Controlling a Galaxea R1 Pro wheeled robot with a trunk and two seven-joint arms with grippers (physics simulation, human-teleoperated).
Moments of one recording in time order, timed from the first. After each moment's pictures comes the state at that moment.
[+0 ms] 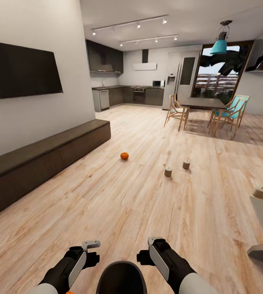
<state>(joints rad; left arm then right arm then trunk) -0.49 -0.04 -0.08 -0.58 0.22 0.58 0.18 -0.56 0.17 0.35 -0.56 -0.44 0.66 -0.27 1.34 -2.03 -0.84</state>
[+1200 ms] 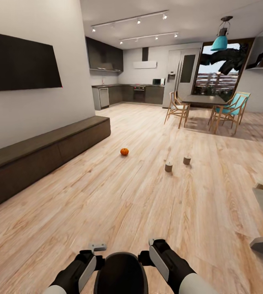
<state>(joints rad) -0.49 -0.11 -0.14 -0.54 0.23 0.53 0.31 -0.56 0.17 0.36 -0.55 -0.44 0.66 -0.31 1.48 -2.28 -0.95</state>
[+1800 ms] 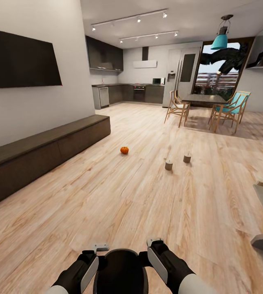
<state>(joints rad) -0.49 -0.12 -0.17 -0.54 0.23 0.53 0.30 -0.56 0.17 0.41 -0.55 -0.45 0.65 -0.31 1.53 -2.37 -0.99</state>
